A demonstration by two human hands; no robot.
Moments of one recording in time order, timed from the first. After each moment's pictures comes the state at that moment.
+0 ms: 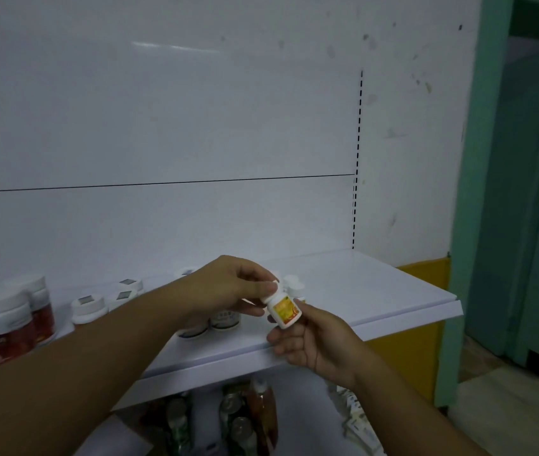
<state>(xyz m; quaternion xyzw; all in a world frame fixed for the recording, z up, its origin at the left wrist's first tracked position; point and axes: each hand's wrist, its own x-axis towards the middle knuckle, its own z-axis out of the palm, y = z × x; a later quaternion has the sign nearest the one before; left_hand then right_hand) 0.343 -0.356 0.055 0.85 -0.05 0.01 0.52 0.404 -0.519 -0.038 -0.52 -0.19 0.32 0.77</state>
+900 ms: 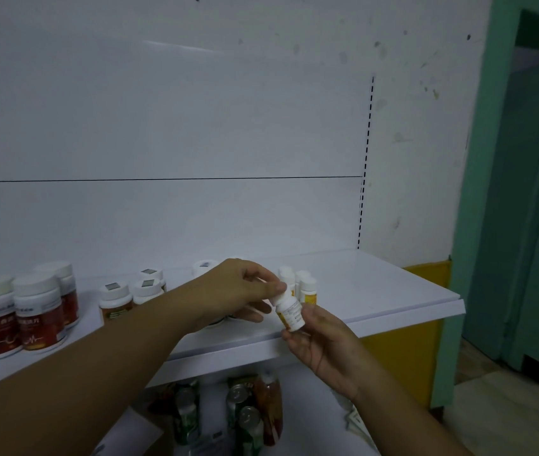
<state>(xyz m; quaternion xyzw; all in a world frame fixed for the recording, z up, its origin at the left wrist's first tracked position) 0.315 -0.342 0.046 0.85 -0.04 0.01 0.53 0.374 -0.507 -0.053 -0.39 -0.18 0.29 0.86</state>
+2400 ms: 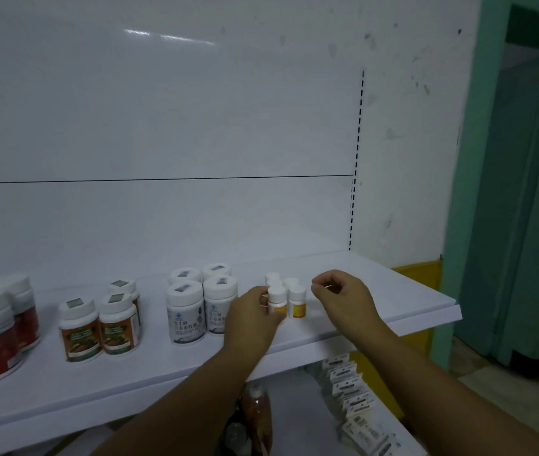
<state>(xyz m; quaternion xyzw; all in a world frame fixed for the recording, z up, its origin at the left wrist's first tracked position) 0.404 -0.378 -0.040 0.86 0.08 0.25 0.43 0.450 -0.529 -0.024 -0.81 -0.16 -0.15 0.54</state>
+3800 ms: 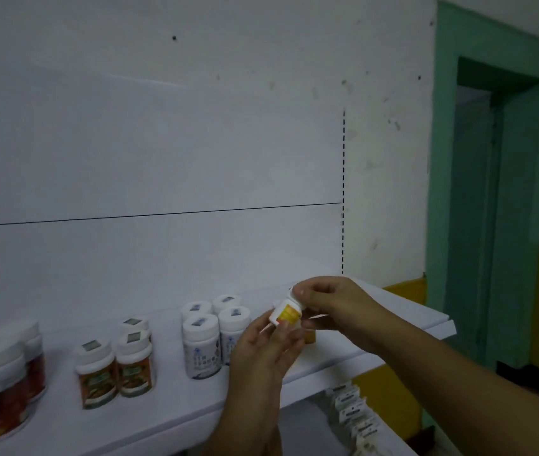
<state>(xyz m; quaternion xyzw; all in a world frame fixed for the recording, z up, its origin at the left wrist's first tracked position) 0.337 -0.385 -0.007 0.42 -0.02 0.15 0.89 0.396 -0.509 0.042 -0.71 -0.23 0.07 0.66</state>
